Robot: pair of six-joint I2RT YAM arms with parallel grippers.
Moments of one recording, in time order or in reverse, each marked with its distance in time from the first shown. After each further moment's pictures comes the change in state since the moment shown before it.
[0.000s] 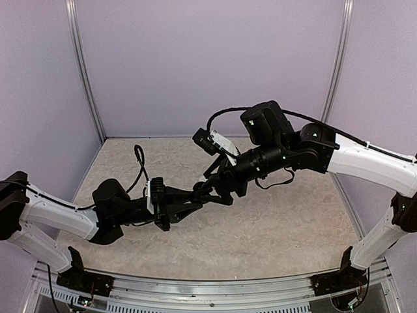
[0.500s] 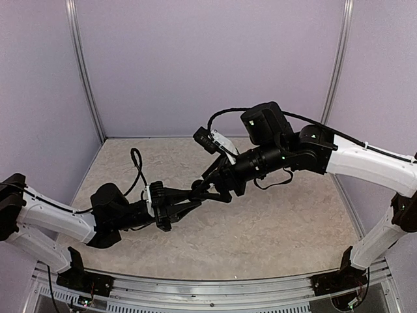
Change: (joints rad) left arm -0.041 -0.026 -0.025 -0.003 -0.136 0.097; right arm -0.010 0.000 -0.016 0.036 -0.026 0.045
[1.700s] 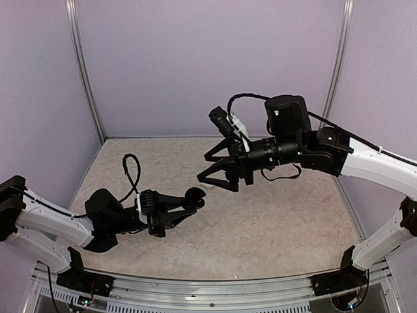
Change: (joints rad) left arm -0.016 -0.018 -0.063 0.099 0.043 0.006; right arm -0.034 -0.095 -0.092 0.209 -0.079 -0.029
